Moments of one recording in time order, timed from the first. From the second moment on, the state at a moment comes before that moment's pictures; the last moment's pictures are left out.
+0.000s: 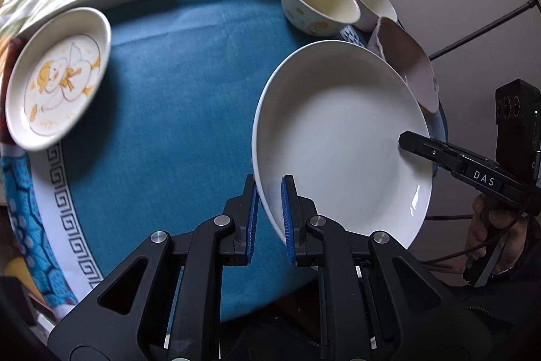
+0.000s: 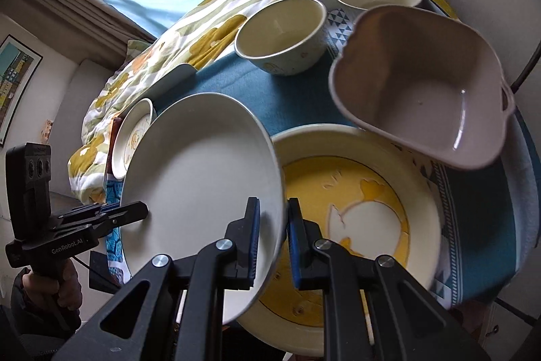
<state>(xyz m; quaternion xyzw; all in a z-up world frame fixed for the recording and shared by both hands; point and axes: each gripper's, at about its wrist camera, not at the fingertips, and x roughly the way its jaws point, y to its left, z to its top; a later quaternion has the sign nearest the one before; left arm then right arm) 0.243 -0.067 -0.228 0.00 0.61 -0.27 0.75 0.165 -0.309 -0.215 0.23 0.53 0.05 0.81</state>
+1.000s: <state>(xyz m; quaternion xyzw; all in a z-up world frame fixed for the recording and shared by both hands) 0.197 -0.163 -0.273 0.05 0.60 -0.18 0.78 0.139 -0.374 -0.238 0.16 0.55 0.09 0.82</state>
